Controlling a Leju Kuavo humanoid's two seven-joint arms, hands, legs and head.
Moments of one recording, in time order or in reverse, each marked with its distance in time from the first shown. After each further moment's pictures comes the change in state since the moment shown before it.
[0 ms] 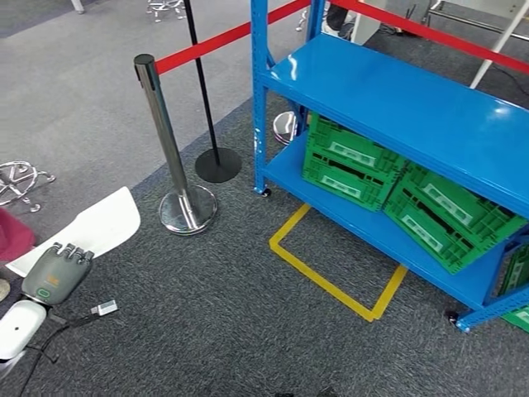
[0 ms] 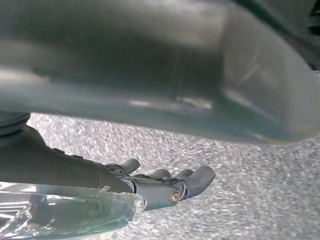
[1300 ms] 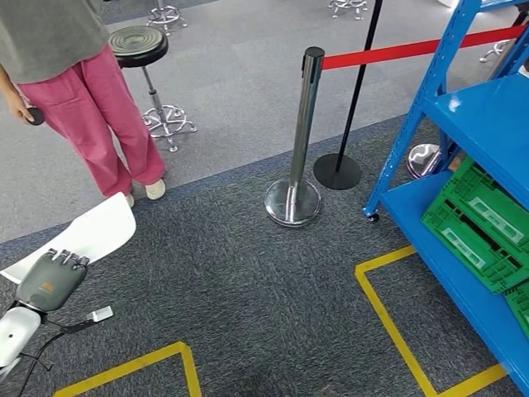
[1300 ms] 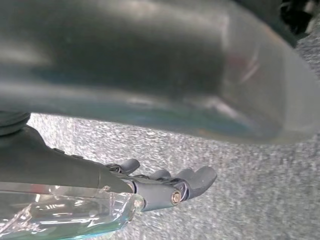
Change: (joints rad) left arm 0.029 0.019 0.018 -0.013 0.000 0.000 -0.003; right arm -0.003 0.001 0.000 0.000 -0.004 0.000 -0.002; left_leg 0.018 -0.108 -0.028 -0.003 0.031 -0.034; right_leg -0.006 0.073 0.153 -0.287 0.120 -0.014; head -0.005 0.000
